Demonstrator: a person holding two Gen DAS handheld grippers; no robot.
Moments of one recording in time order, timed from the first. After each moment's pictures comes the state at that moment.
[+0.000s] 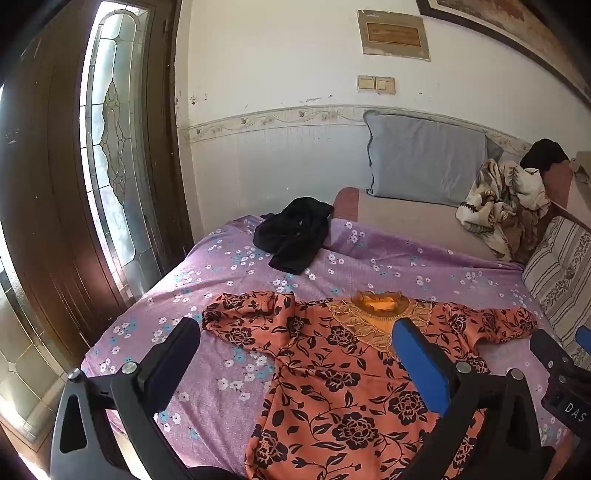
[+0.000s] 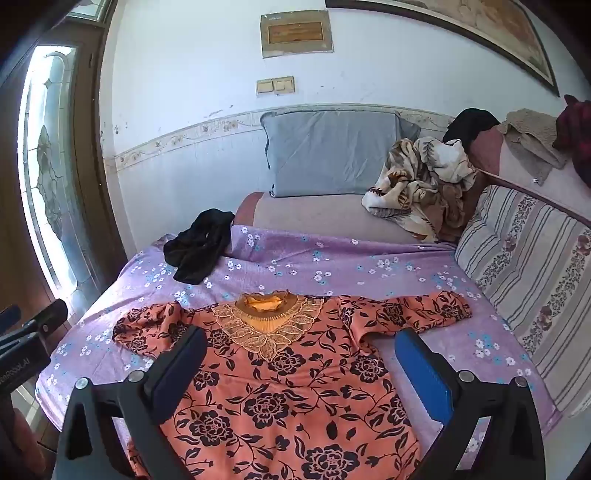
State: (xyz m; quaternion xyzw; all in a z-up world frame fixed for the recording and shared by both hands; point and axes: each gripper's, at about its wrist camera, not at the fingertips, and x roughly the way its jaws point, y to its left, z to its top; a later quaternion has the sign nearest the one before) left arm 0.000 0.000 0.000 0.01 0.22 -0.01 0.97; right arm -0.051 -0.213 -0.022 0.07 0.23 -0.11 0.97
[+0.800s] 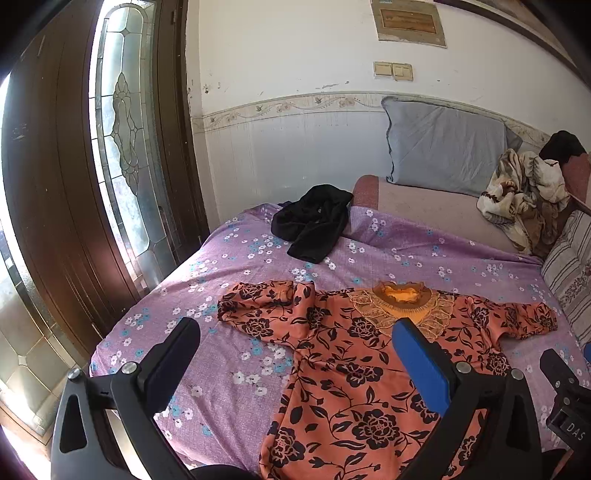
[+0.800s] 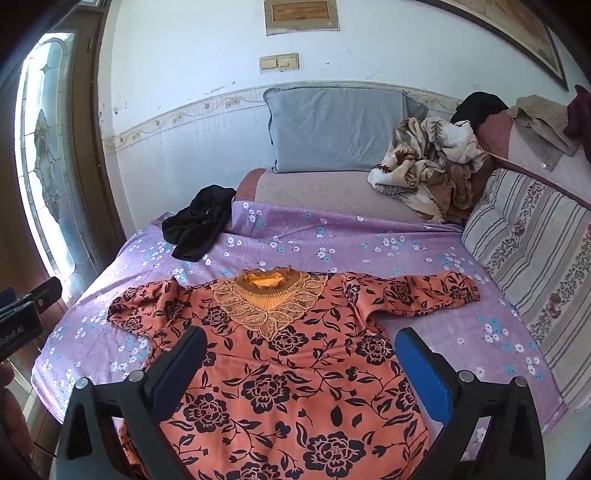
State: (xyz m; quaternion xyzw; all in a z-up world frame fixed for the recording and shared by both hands) left arm 0.023 0.010 -0.021 0.03 0.25 0.03 0.97; right arm -0.034 -0.205 -0.051 0.06 0.28 -0.11 0.95
